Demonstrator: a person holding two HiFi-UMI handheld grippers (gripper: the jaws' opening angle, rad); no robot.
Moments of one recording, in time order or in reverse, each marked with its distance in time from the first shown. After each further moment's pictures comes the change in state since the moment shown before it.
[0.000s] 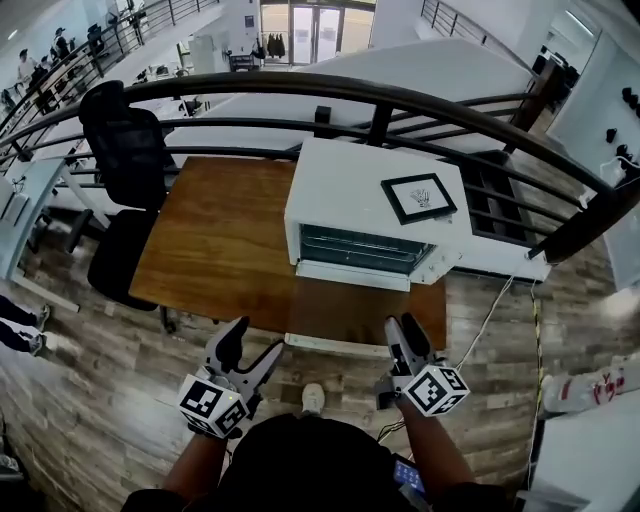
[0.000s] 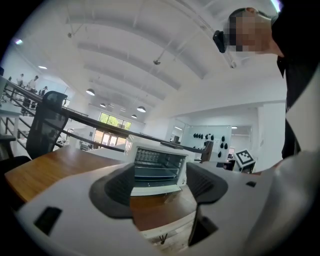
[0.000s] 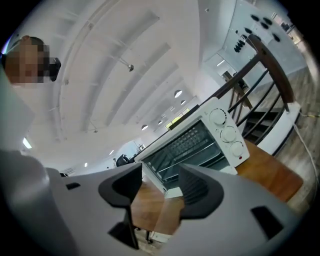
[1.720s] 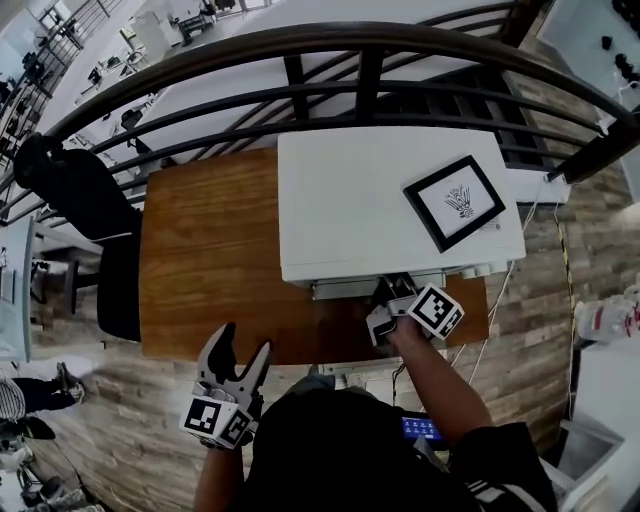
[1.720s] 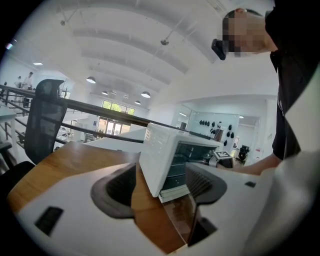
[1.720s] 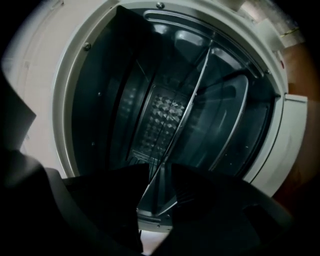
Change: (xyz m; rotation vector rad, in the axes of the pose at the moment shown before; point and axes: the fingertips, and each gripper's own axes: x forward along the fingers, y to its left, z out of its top) left arm 0.093 0.142 0.003 -0.006 0.182 0.050; right arm 0.231 -0.090 -0.028 0.554 -0.032 -0.089
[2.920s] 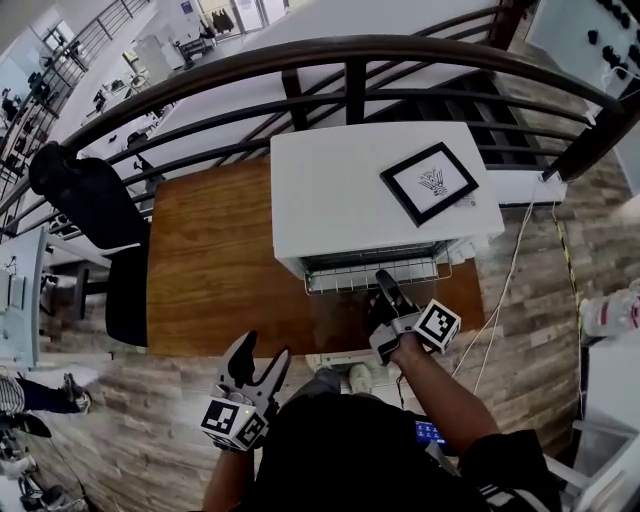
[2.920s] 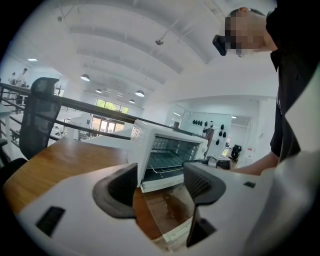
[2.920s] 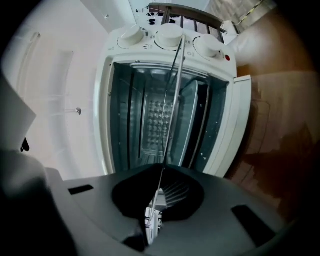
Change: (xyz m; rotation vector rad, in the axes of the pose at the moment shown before) left arm -0.025 -0.056 -0.027 0.010 0.017 -0.075; right arm -0.071 0.000 -0.029 0.242 0.002 0.094
